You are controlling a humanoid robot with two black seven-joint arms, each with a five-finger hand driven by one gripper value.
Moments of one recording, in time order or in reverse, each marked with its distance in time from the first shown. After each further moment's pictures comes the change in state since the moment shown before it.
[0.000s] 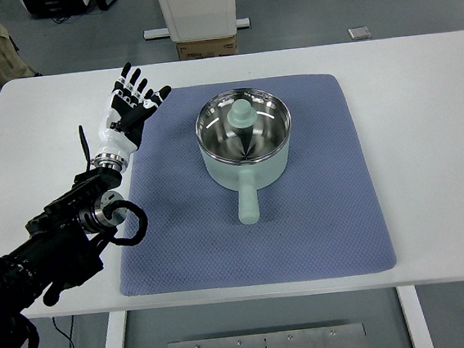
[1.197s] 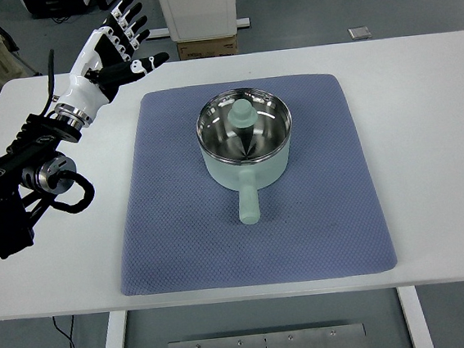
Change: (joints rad) left arm -0.105 0.296 -0.008 -0.335 0.401 -0.031 0.000; right arm 0.000 0.000 0.000 0.000 0.000 0.000 0.000
